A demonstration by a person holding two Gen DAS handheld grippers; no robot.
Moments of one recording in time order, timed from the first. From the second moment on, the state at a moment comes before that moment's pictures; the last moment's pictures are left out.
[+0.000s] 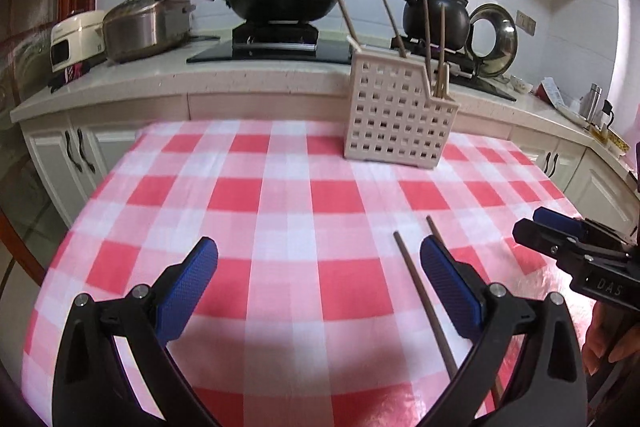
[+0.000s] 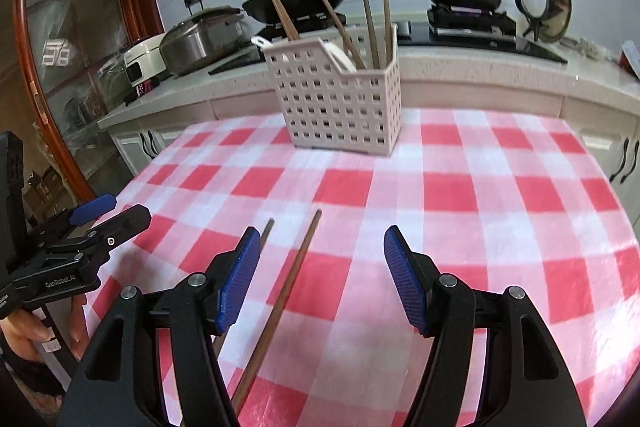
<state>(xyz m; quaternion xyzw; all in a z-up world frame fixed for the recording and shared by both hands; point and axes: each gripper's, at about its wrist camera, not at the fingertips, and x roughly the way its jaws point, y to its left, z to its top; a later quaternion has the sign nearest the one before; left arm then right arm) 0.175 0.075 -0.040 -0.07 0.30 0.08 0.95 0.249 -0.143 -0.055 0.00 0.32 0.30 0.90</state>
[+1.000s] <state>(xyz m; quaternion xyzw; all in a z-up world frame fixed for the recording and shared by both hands) 0.164 0.094 -0.066 -0.10 0.33 0.08 0.94 0.268 -0.071 -0.100 -0.08 0.41 0.27 0.87</state>
